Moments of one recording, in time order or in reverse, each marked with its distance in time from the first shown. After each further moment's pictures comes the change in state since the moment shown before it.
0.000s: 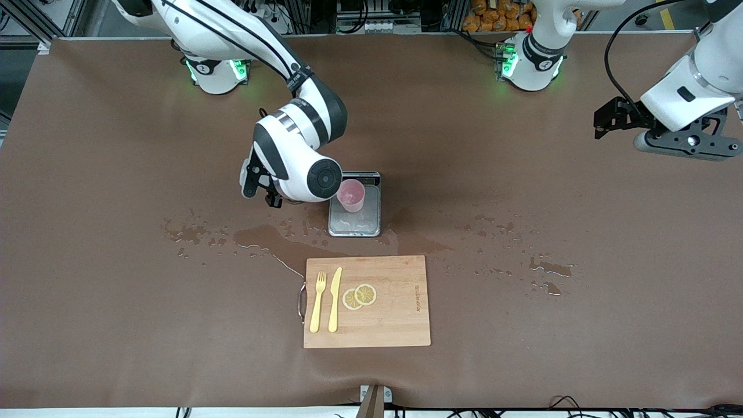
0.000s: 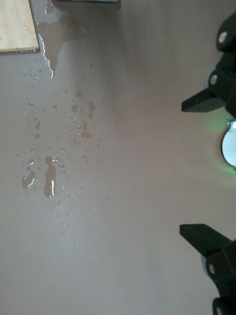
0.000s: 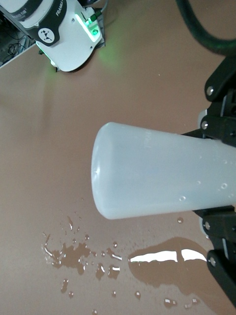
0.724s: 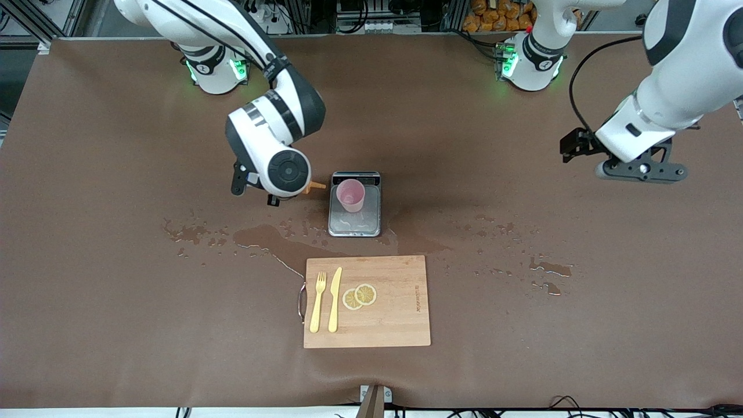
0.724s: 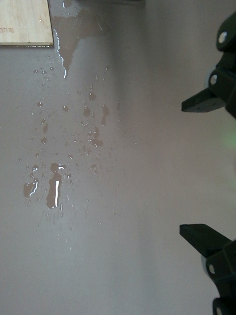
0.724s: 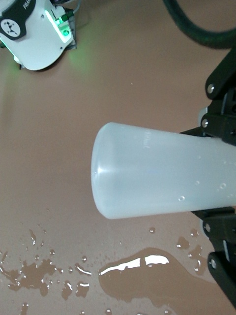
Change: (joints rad) left arm -0.009 0.004 -0.044 -0.128 -0.003 0.146 -0.125; right arm -0.042 -0.118 0.013 -0.181 0.116 0.163 -0.032
